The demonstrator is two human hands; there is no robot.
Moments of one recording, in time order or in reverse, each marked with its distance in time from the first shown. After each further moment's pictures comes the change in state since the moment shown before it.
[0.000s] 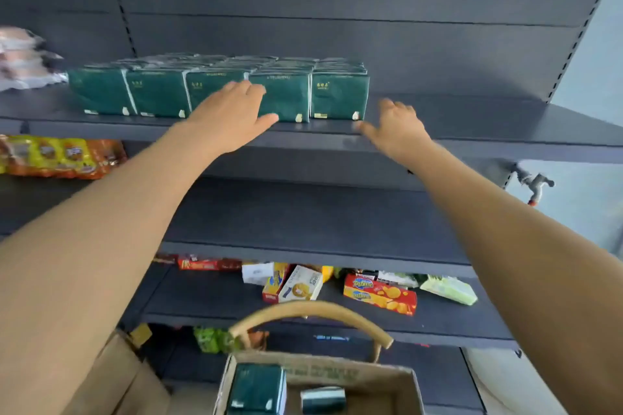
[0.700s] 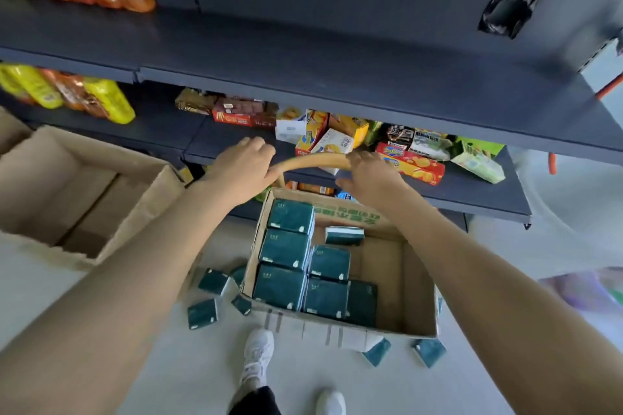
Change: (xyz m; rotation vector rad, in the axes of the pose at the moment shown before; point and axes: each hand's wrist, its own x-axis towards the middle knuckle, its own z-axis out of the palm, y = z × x) left_hand -0.271 0.008 0.173 -0.123 -0.432 -0.047; right_hand -0.240 -0.020 0.192 -0.215 -0.633 -0.218
